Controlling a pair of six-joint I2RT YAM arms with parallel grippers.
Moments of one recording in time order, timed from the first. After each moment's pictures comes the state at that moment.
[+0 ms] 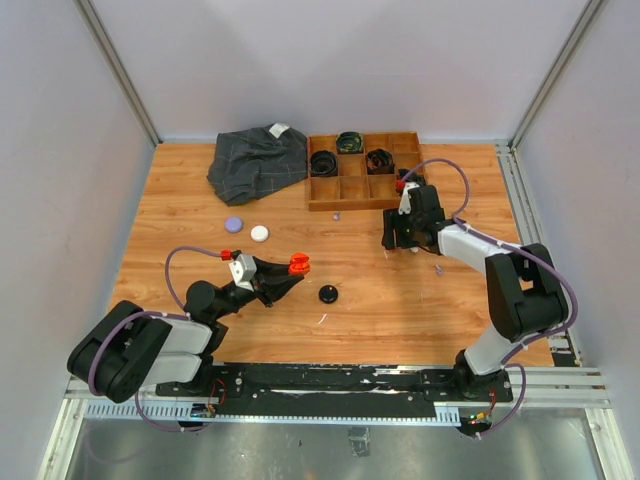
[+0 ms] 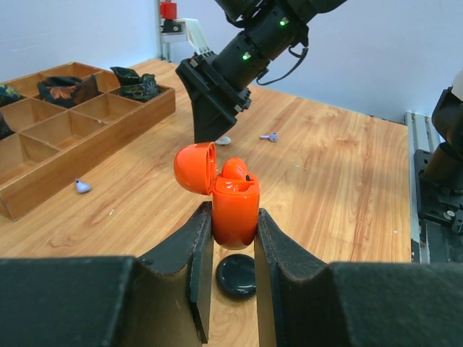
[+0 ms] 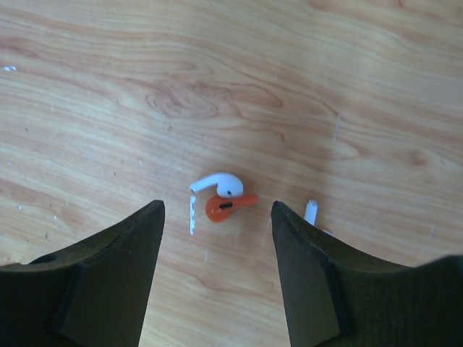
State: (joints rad) left arm -0.47 1.26 0.01 1.53 0.61 -0.24; right arm 0.31 1.61 0.90 -0.14 -0.10 0.13
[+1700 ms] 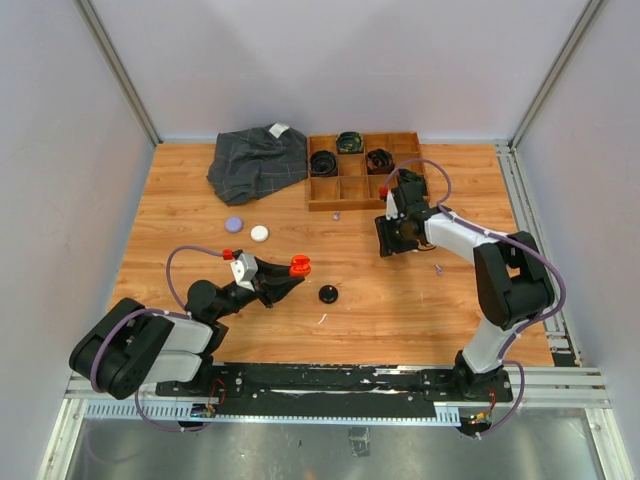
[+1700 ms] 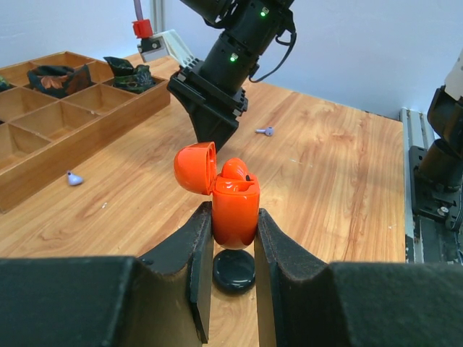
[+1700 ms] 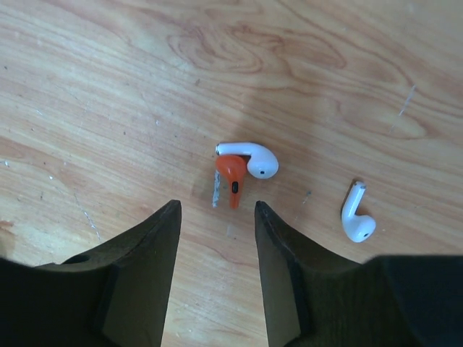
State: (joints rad) left arm -0.47 1.28 0.01 1.53 0.62 -0.25; right arm 0.37 1.73 1.05 -0.40 -0.12 0.08
